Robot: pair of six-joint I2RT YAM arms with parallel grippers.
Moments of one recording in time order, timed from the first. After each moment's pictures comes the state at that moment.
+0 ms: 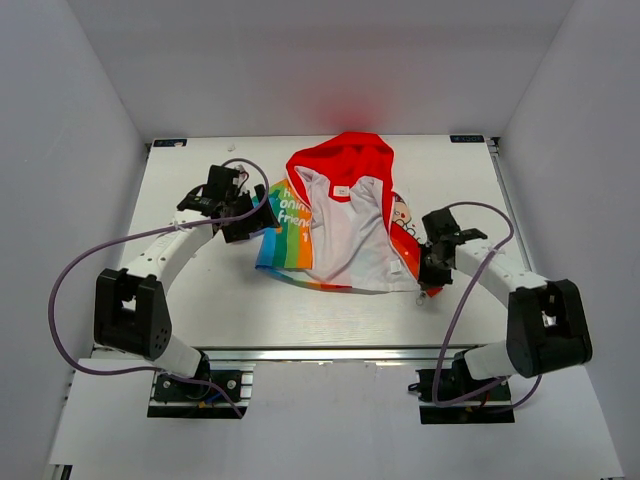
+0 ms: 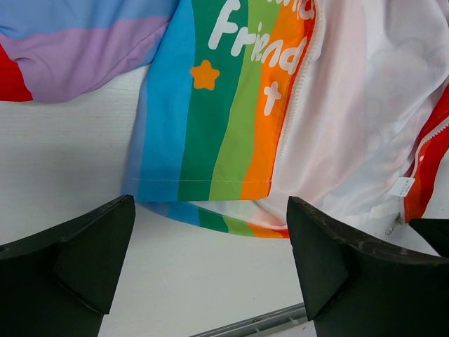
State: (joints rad) left arm -0.26 1.51 1.15 -0.55 0.16 -0.53; right arm 0.29 1.41 0.79 -0.67 0.04 0.35
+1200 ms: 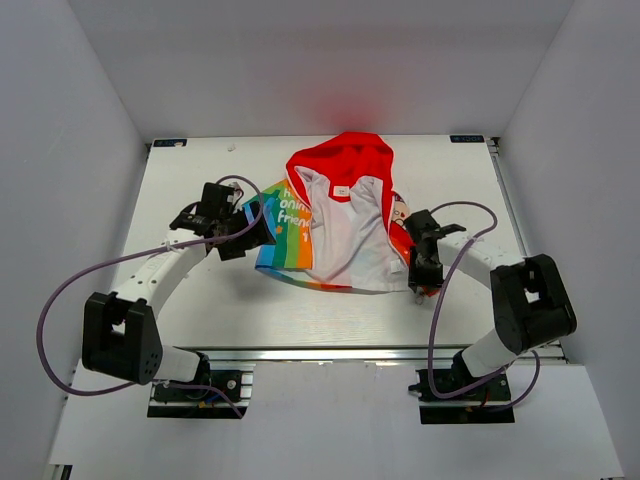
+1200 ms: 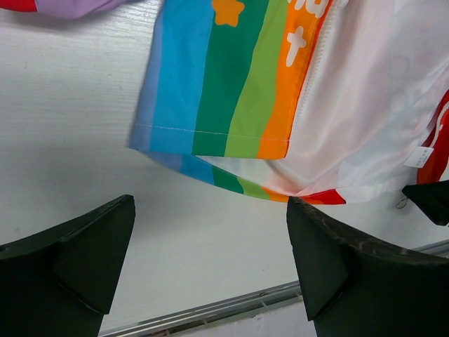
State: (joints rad) left arm -0.26 1.37 1.00 -0.58 0.17 -0.55; right arm 0.38 1.55 0.85 -0.71 0.18 0.44
